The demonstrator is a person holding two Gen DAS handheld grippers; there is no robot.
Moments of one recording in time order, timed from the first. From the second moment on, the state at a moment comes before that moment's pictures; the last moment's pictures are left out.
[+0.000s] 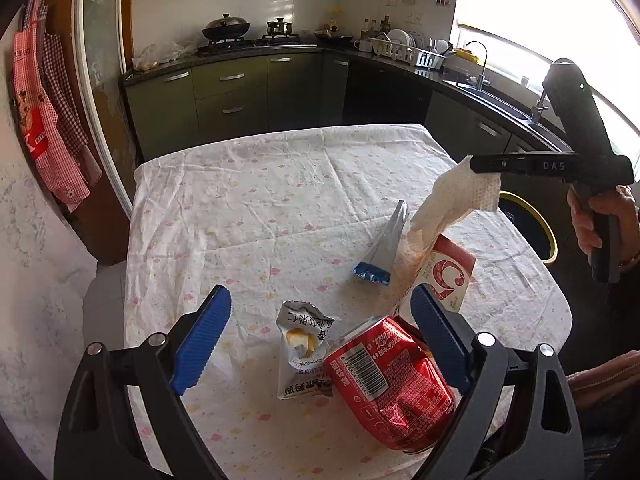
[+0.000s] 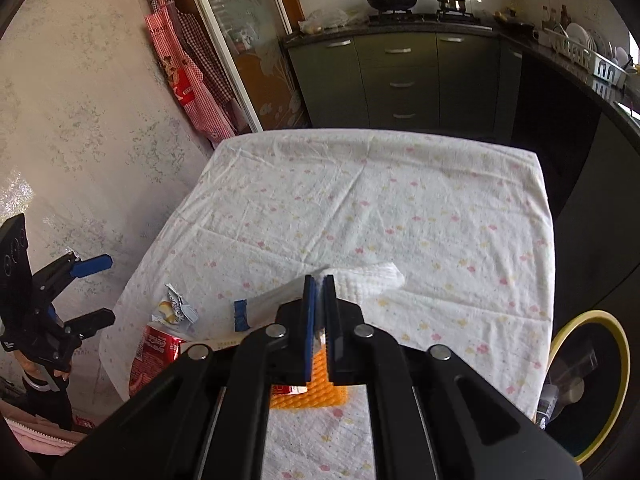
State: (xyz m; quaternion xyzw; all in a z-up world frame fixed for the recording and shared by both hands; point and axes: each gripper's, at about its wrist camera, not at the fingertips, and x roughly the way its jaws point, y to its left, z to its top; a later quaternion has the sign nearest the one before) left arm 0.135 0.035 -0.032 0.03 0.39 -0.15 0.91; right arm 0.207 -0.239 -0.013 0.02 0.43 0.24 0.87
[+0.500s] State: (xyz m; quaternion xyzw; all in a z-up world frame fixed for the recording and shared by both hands) left arm 0.132 0.026 -0.022 0.04 0.38 -0.16 0.91; right arm 0.179 -0.324 0.039 0.02 0.38 0.15 0.91
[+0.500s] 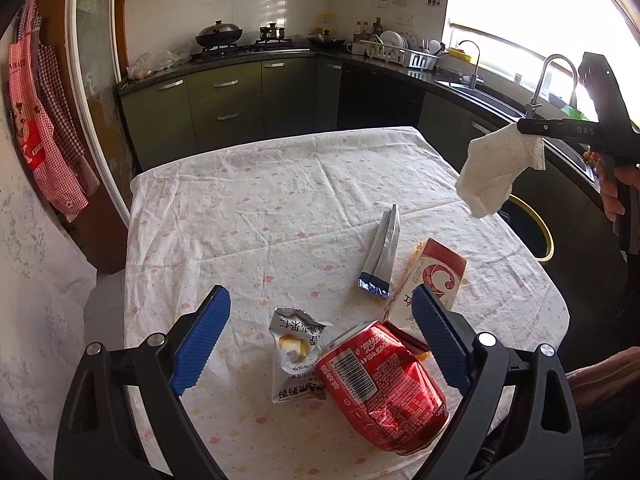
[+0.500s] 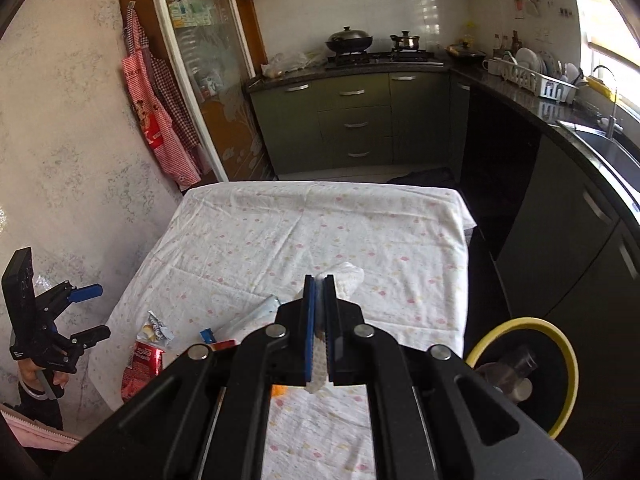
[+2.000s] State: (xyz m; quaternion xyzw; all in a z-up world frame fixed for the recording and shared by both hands) left arm 0.154 -0.101 -0.062 0.21 0.44 -0.28 0.83; right arm 0.138 -0.455 -0.083 0.09 0.44 0.00 0.89
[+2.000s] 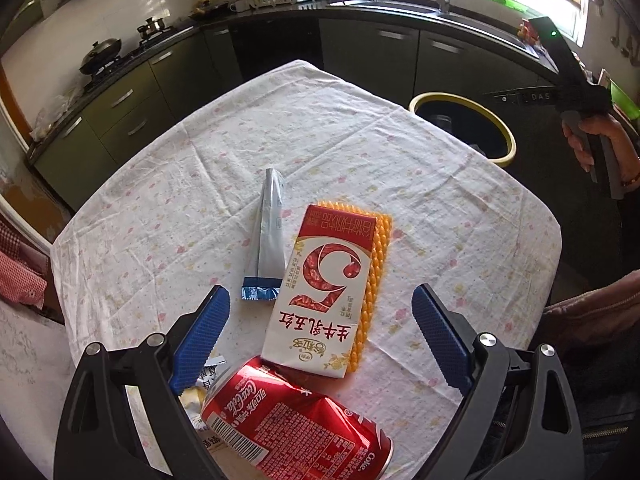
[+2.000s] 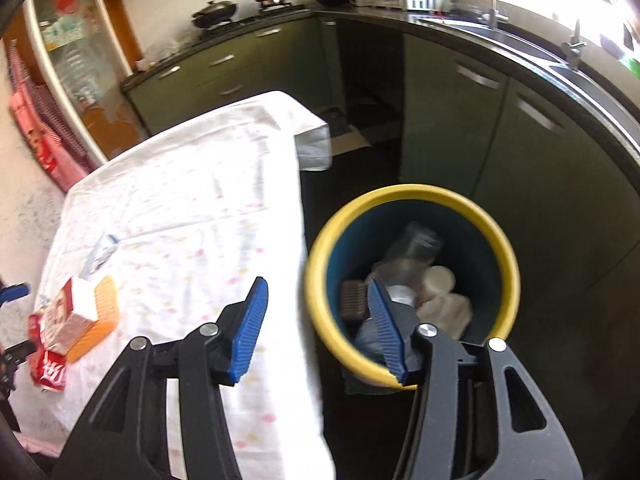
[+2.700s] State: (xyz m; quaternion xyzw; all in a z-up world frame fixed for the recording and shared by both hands) left arm 0.189 -0.125 -0.110 0.25 0.51 -0.31 0.77; right arm 0.135 -0.407 -0.102 0.09 0.46 0.05 0.88
